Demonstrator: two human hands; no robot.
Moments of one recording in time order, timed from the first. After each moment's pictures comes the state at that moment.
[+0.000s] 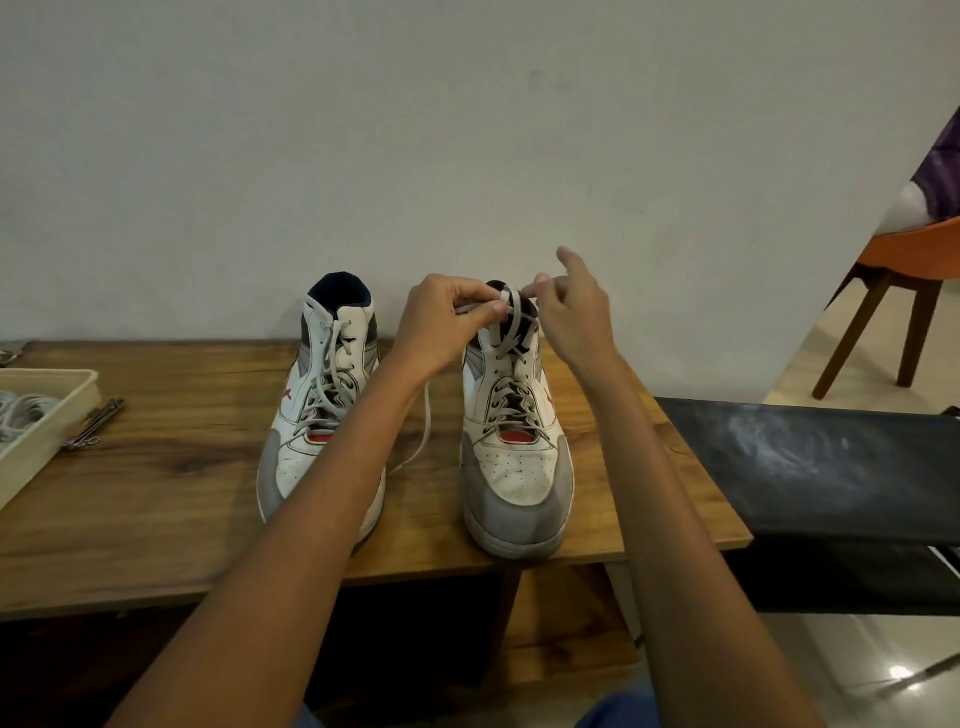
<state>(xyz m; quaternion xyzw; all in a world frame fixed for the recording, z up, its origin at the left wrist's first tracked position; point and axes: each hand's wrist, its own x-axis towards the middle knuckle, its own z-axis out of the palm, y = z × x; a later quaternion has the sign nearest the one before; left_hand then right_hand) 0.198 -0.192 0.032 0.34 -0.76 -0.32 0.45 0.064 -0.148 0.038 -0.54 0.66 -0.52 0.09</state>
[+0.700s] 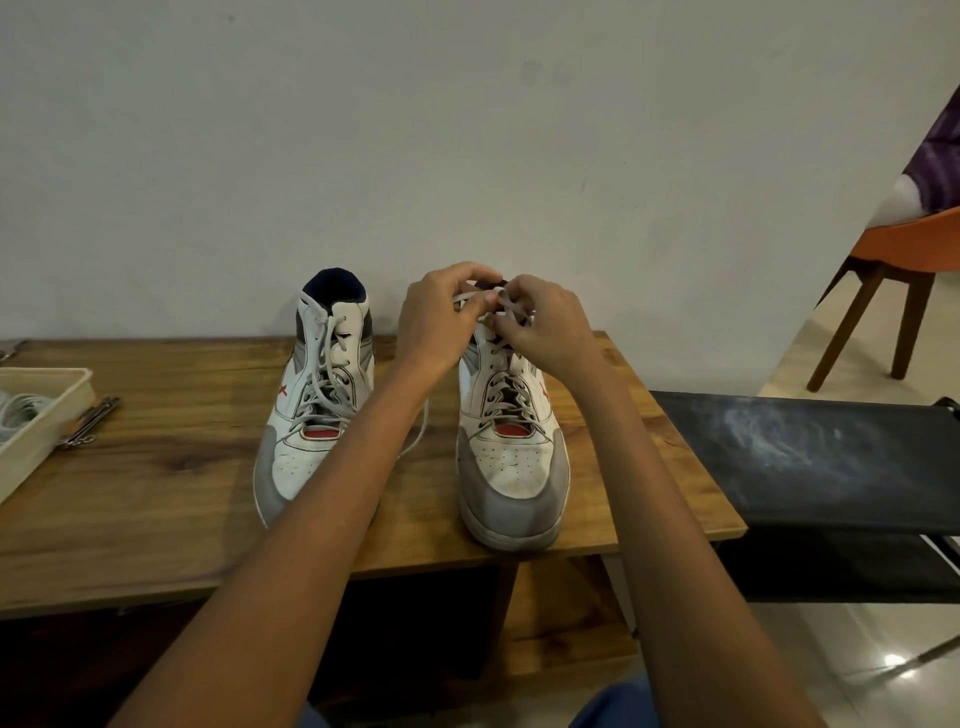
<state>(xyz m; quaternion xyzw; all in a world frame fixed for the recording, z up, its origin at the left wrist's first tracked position) 0.191 -0.188 0.027 0.36 -0.76 -0.25 0.48 0.068 -0.147 0.028 -0.66 0.65 -0.38 0.00</state>
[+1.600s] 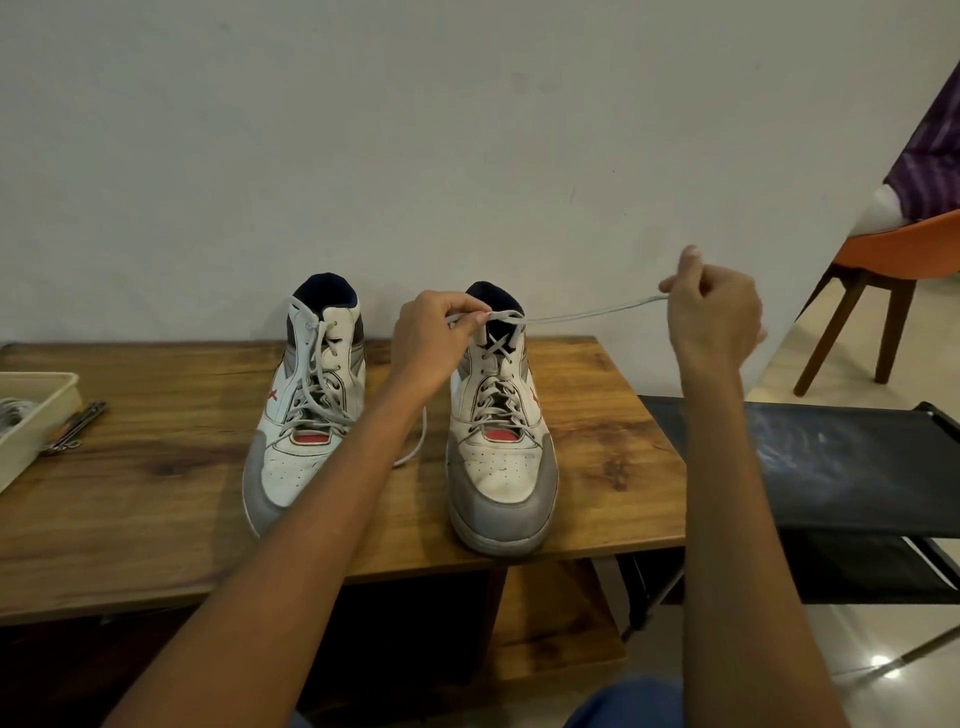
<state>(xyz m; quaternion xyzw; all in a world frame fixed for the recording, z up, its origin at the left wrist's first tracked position) 0.186 -0.190 0.016 0.42 -0.74 -0.26 0.45 -0.004 -0.092 0.060 -0.30 0.78 -0.55 -0.07</state>
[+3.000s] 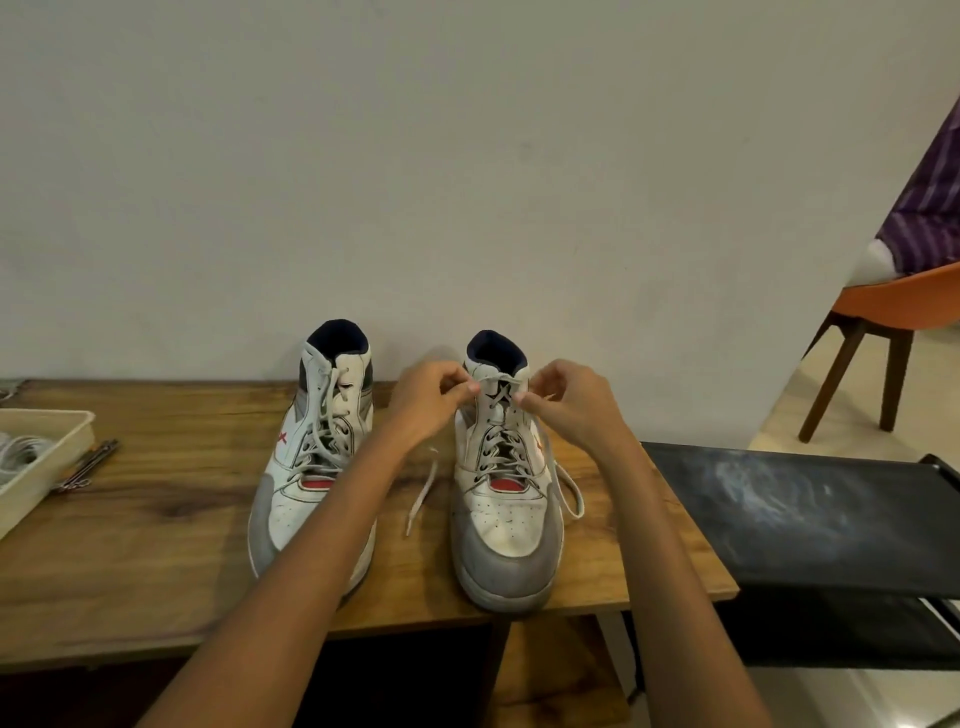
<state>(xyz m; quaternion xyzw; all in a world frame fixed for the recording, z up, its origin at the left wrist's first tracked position) 0.203 -0.201 0.004 0.42 -0.79 -0.31 0.33 0.043 -0.124 0.021 -0.58 0.72 -0.37 0.11</state>
